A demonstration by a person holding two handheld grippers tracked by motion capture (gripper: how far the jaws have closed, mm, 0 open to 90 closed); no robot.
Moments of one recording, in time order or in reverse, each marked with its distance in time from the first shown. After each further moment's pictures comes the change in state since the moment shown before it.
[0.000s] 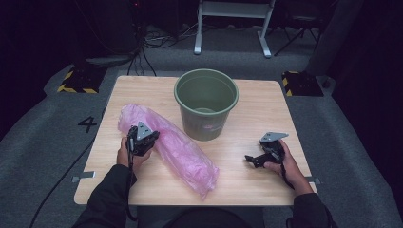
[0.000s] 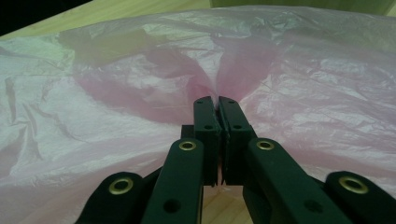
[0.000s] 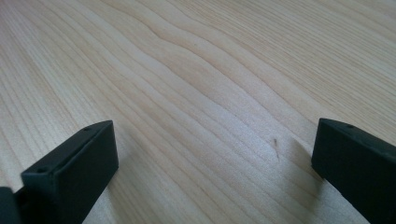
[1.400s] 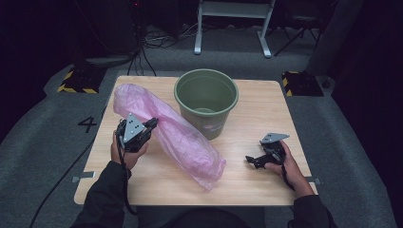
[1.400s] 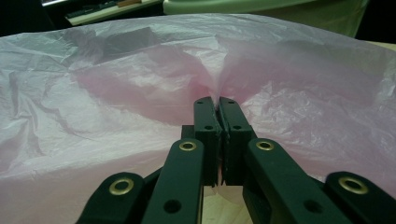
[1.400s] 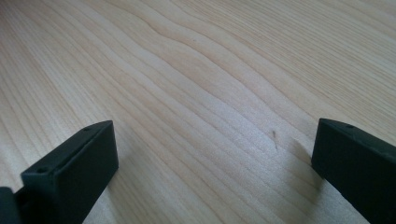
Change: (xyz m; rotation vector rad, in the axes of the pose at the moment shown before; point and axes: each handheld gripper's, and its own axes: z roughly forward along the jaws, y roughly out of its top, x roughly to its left) left arm -0.010 0.045 -0.061 -0.282 0.024 0.065; right arm 0.001 -0.003 -0.003 0.001 -0.008 0.011
